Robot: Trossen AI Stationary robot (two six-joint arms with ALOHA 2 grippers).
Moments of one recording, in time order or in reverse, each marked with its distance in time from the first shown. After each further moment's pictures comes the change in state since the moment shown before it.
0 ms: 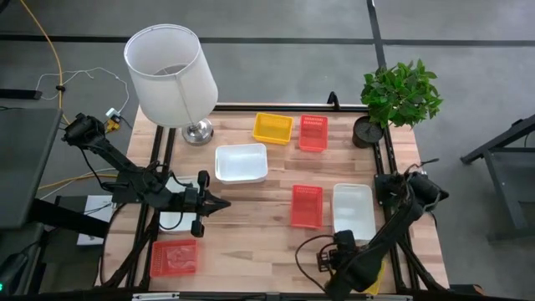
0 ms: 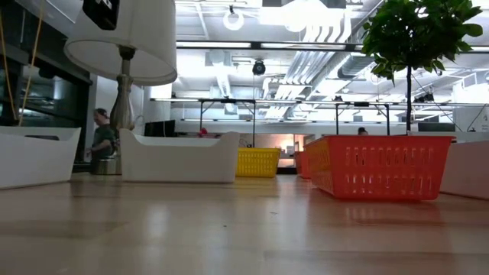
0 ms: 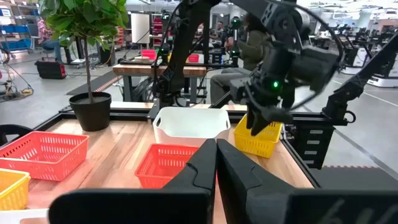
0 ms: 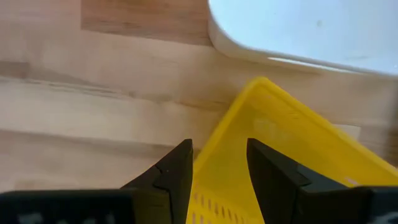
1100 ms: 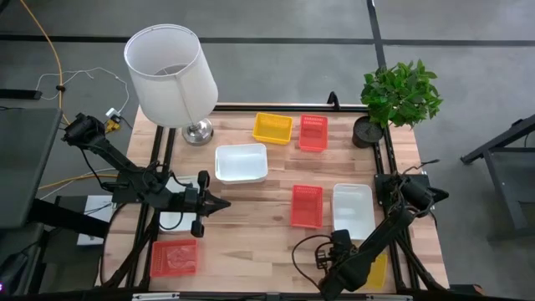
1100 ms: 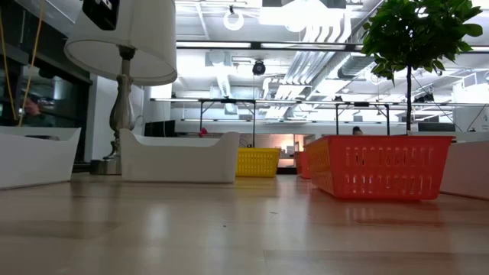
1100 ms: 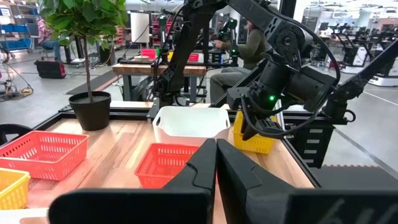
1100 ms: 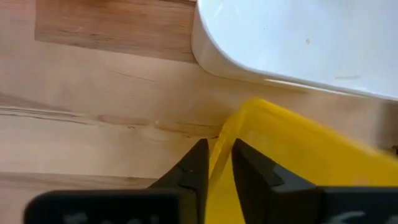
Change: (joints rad) left arm -0.001 0.000 0.000 -0.004 0.000 -0.001; right arm -0.018 0.075 0.000 -0.041 -0.022 -0.037
